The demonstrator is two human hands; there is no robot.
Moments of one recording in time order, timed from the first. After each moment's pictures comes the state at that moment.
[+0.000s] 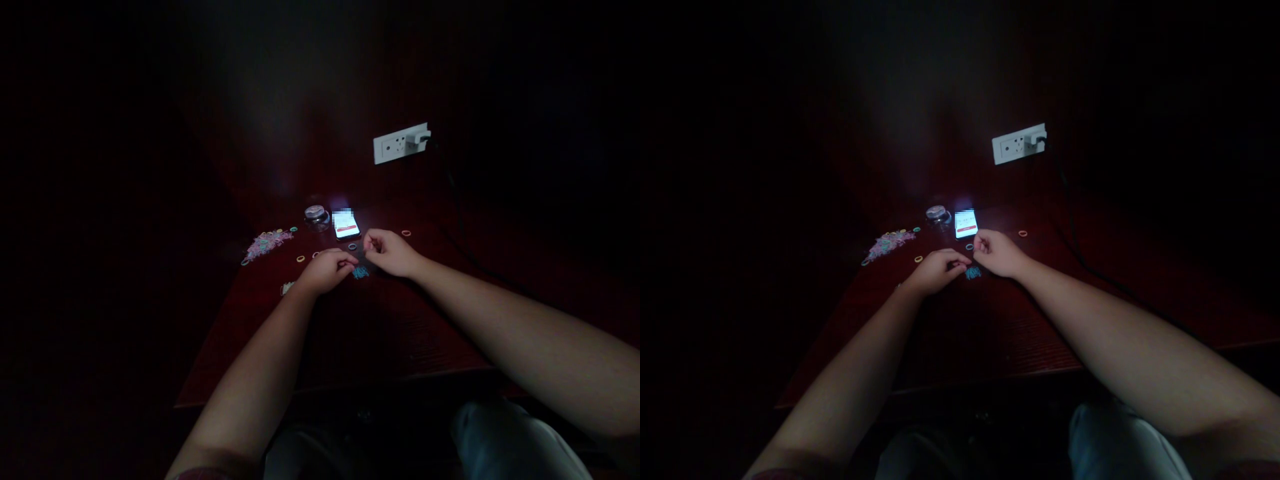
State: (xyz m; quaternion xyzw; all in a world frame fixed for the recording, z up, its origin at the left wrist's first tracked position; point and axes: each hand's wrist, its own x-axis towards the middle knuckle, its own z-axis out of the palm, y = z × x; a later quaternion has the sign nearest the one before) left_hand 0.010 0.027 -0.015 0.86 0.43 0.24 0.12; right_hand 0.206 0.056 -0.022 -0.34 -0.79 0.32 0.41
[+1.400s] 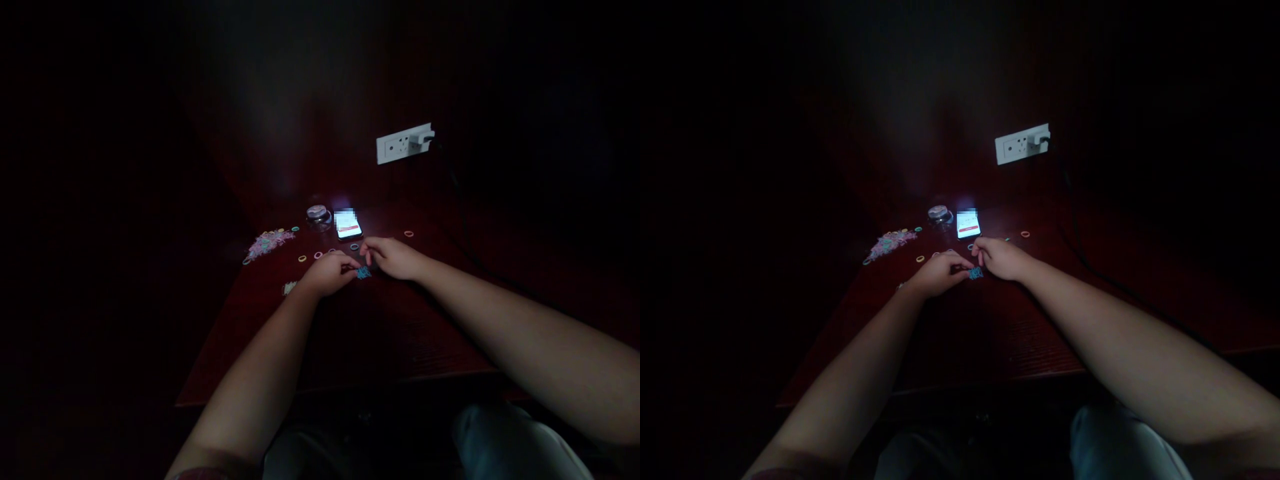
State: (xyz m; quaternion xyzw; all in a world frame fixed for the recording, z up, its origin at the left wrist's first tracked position) left_hand 0.012 0.024 -0.016 0.86 0.45 0.21 0.11; right_hand 0.211 0.055 -0.017 -0.37 -0.85 0.24 0.28
